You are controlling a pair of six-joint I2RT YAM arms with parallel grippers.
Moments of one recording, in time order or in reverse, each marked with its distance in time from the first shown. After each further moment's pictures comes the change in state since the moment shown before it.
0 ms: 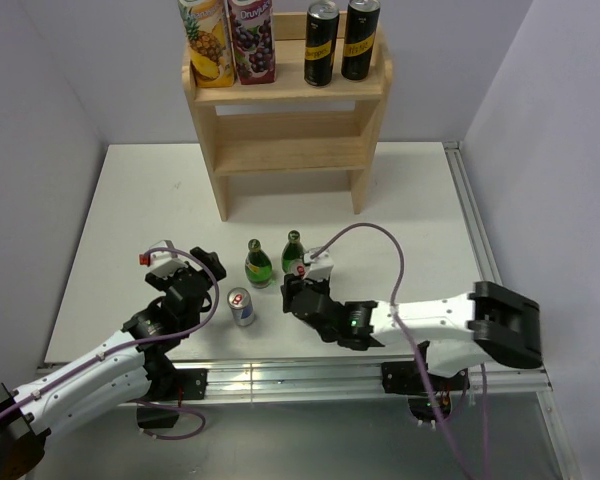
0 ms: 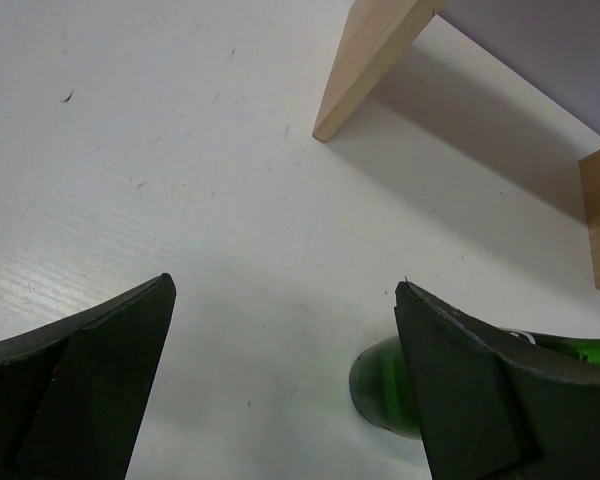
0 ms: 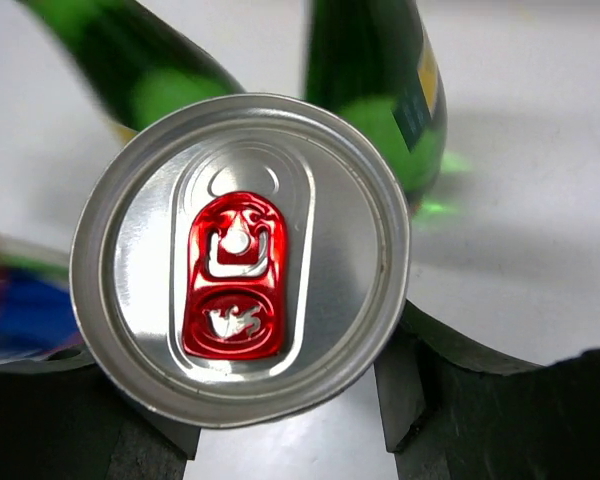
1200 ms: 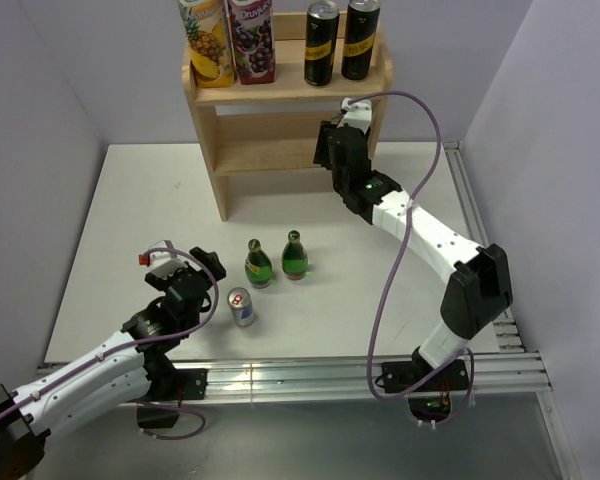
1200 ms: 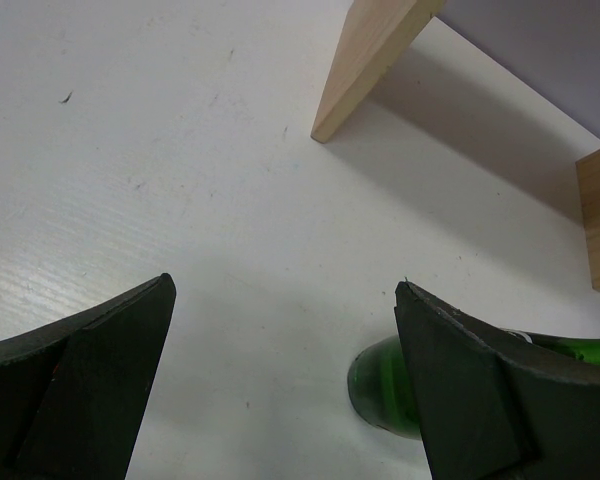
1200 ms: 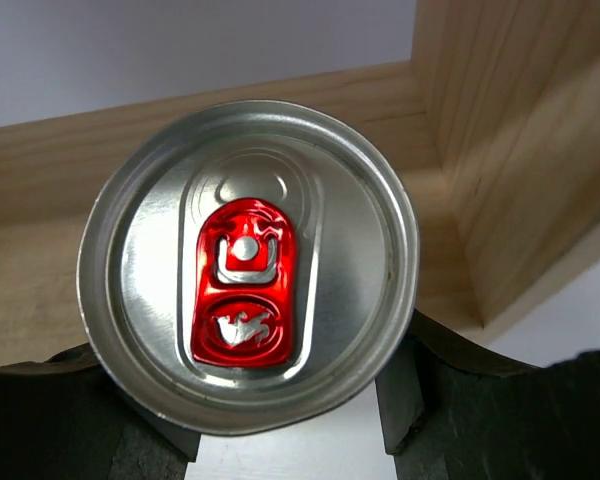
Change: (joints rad) left arm 0.000 -0.005 0.000 0.000 0.001 0.000; right arm -0.692 0.222 0.811 -0.233 -0.222 -0.399
